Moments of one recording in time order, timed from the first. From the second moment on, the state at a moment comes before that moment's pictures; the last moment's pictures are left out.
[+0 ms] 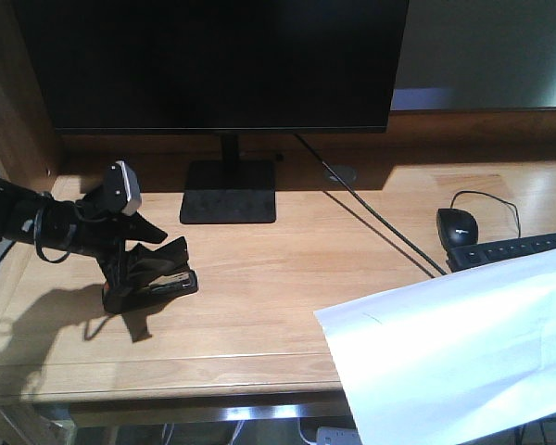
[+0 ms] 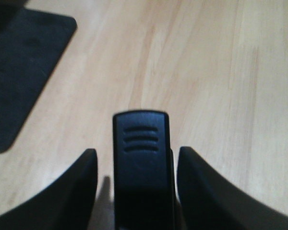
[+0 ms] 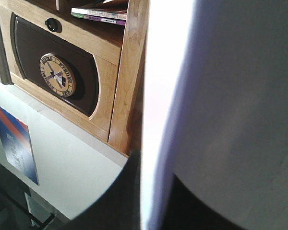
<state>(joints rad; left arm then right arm) 0.01 2.06 -1.27 -1.21 0.87 2.12 0.18 0.39 0.01 -0.29 -0.78 1.49</state>
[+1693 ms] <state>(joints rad) 0.01 2.02 -1.27 -1.15 0.85 1.99 0.18 0.39 0.01 -0.29 -0.78 1.49</state>
